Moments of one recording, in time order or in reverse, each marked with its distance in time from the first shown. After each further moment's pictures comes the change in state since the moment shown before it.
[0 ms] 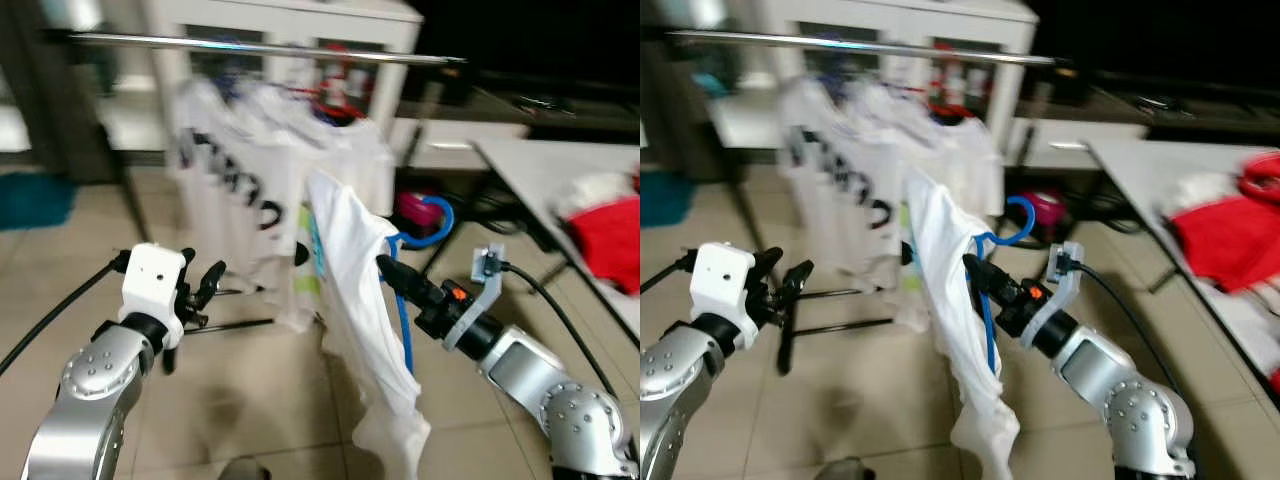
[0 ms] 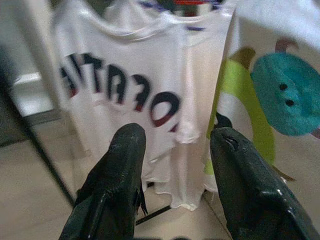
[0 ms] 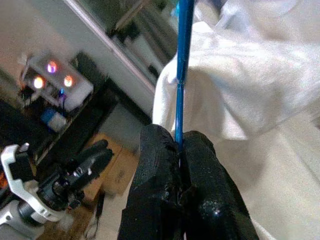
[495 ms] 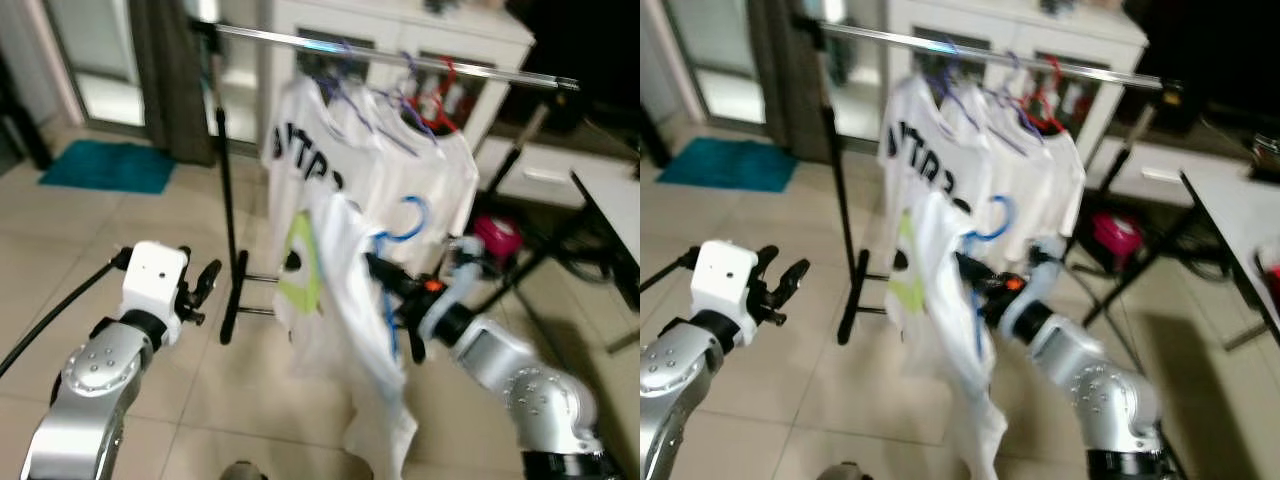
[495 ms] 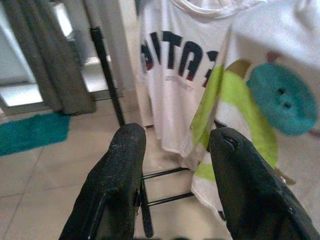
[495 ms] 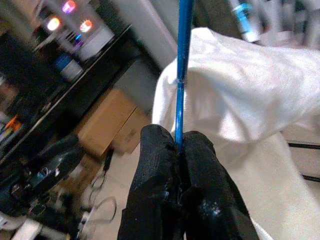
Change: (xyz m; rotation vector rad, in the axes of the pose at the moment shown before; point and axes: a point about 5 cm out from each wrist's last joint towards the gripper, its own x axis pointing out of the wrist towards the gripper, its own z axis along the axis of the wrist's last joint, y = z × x) left arm 0.003 0.002 0.000 0.051 0.017 0.018; right arm 0.026 -0.001 -0.007 -0.083 0.021 -0.069
